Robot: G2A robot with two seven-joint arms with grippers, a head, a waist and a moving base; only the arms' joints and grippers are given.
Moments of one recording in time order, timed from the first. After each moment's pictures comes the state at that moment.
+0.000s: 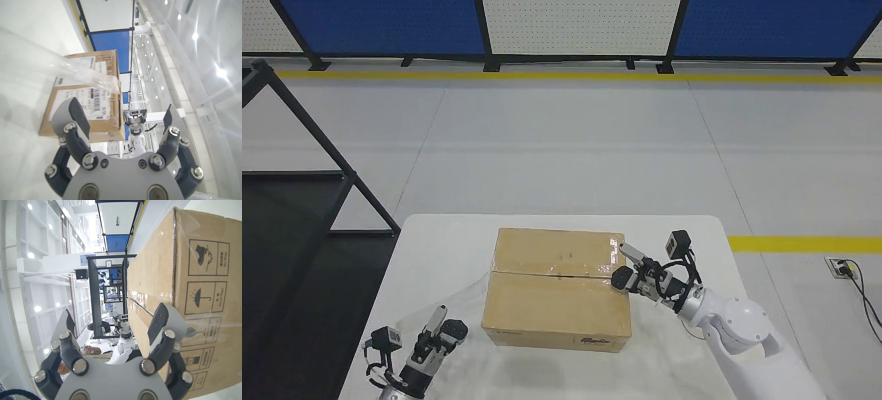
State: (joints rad) left arm 1.47 -0.91 -1.29 -1.62 -0.50 -0.47 -0.07; right arm -0.87 -1.15 1.18 -1.37 0.48 -0.05 0.69
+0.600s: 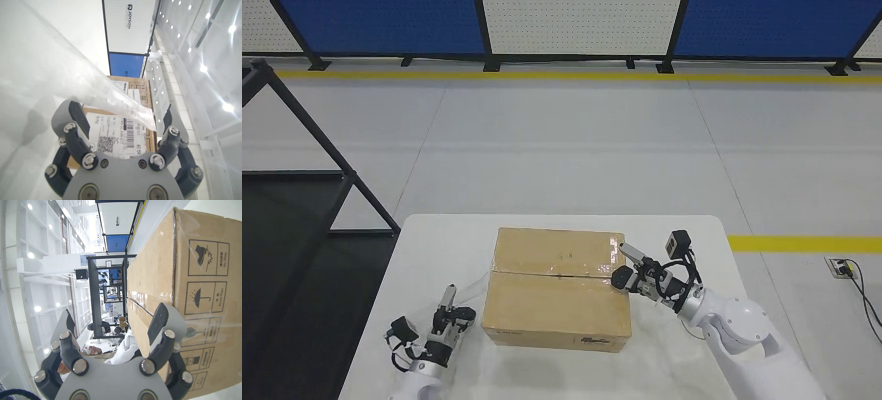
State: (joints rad) left arm 1.22 -1.01 -1.12 -1.37 -0.55 -0.43 0.12; right arm -0.87 -1.15 1.18 -1.37 0.48 -0.05 0.69
